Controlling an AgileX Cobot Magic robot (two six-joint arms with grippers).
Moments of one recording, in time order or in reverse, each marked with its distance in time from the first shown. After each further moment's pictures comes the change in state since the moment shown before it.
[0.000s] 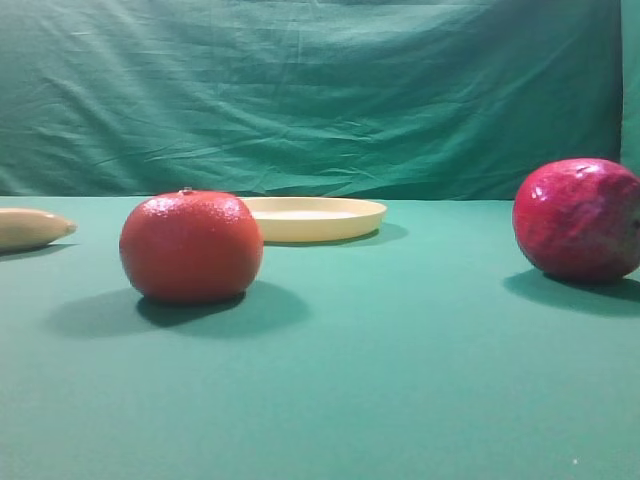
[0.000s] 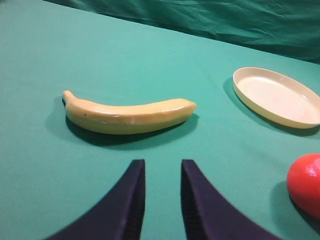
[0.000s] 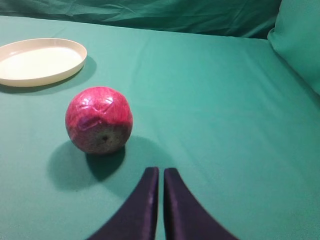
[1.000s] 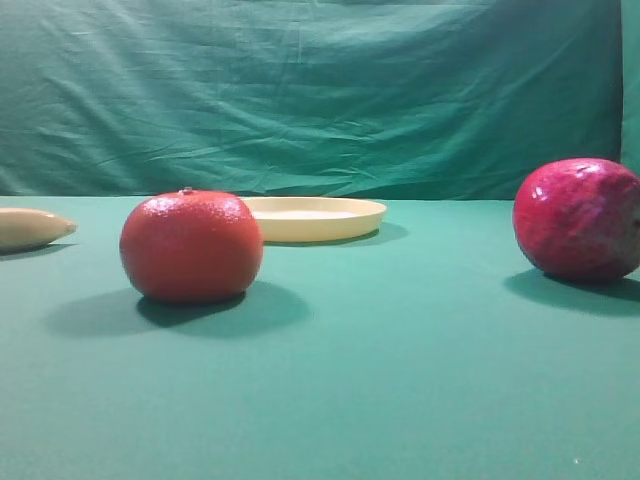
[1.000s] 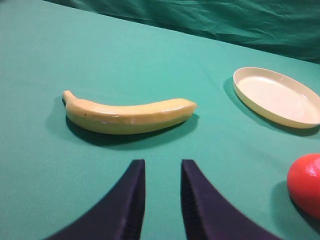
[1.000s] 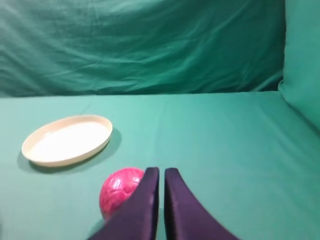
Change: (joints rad) left arm 0.000 0.000 0.000 0.000 0.000 0.000; right arm 0.095 0.509 -0.343 0.124 0.085 -0.119
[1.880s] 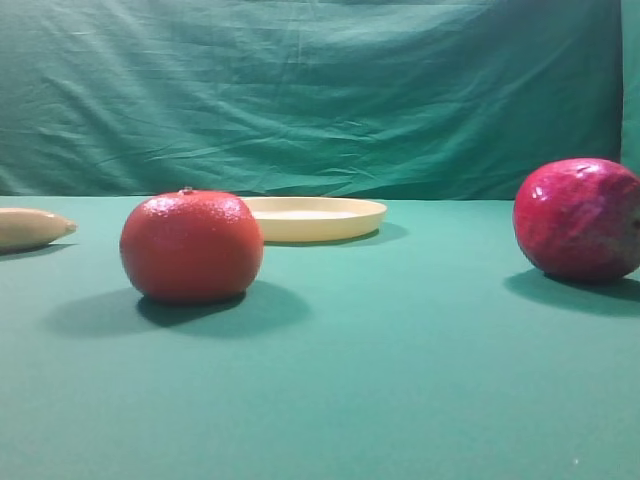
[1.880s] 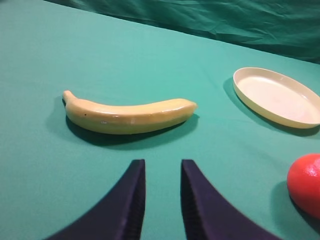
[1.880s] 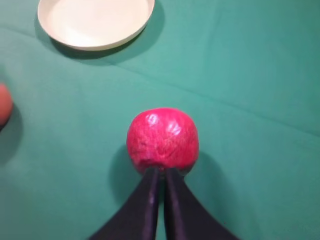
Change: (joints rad) left arm 0.000 0.000 0.000 0.000 0.000 0.000; right arm 0.046 0.651 -0.421 -0.021 0.276 -0.095
